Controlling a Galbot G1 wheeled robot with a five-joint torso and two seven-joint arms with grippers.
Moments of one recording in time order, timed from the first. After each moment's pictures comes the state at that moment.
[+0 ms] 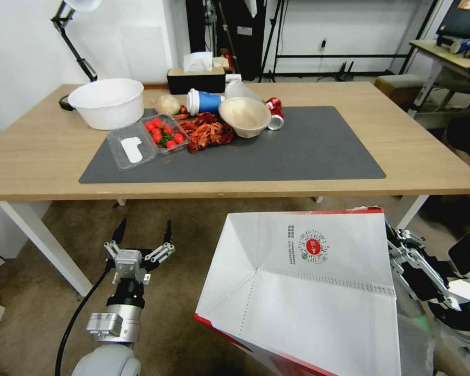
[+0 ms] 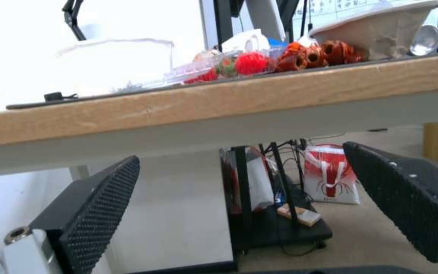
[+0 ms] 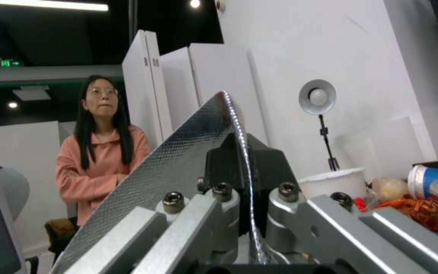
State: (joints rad) left arm 1.72 -1.40 -0.52 -2.17 -0.07 -0.23 -0.08; right arm -1.66 1.15 0.97 2.28 1.20 -0.18 -1.10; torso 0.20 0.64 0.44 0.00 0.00
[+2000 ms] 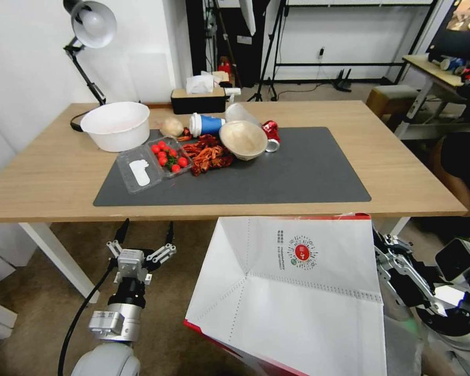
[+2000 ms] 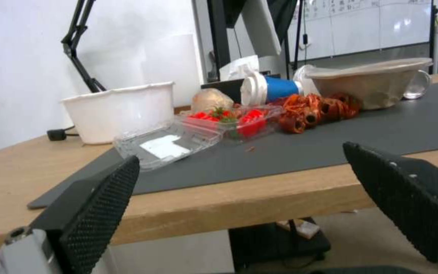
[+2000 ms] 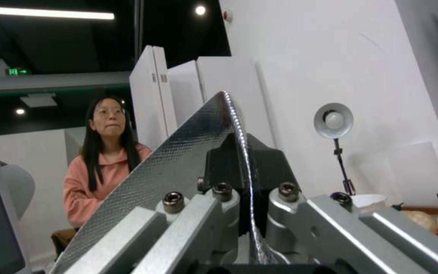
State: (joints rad) left arm 1.71 -1.39 -0.52 -2.15 -0.06 -0.23 -0.08; right arm -1.66 1.20 0.92 2.30 1.15 -0.18 -1.11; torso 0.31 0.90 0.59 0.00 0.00
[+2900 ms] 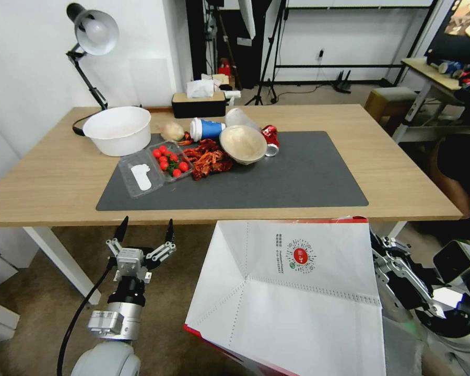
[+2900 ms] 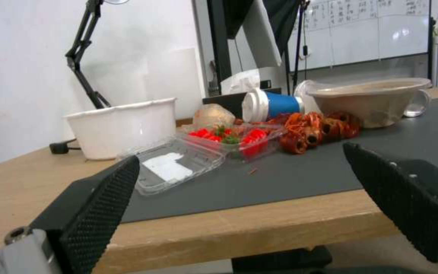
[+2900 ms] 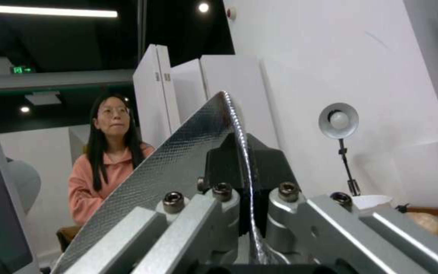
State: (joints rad) left arm 1.70 -1.38 -0.52 -2.16 -0.06 -0.25 -0.08; right arm -1.66 1.20 0.91 2.30 1.15 -0.18 -1.12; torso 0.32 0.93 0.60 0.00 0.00
